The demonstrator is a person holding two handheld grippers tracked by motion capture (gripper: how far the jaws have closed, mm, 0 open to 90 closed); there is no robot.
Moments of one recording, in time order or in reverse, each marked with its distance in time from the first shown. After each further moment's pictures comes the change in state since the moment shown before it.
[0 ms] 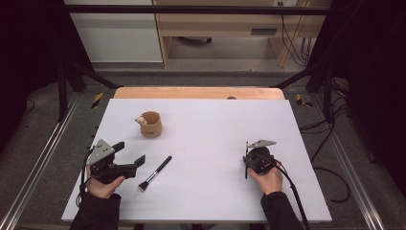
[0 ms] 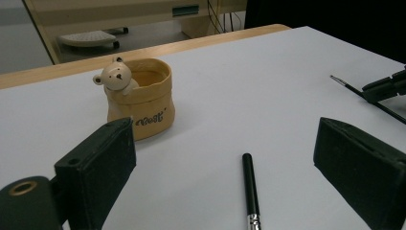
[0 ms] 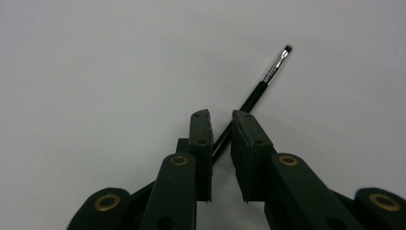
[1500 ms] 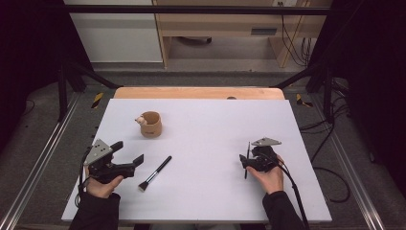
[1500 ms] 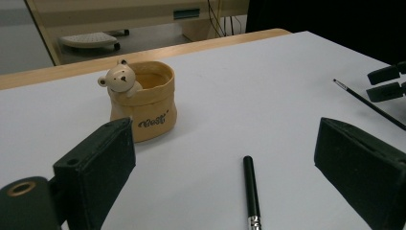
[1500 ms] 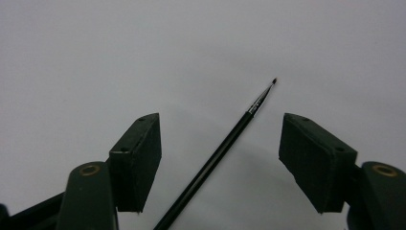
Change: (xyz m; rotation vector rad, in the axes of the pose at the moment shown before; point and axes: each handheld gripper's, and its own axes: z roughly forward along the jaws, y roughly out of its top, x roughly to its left) left arm 0.003 0.001 -0.003 -0.012 0.000 -0.012; right arm -0.005 0.003 -0.007 -0.095 -0.025 0.035
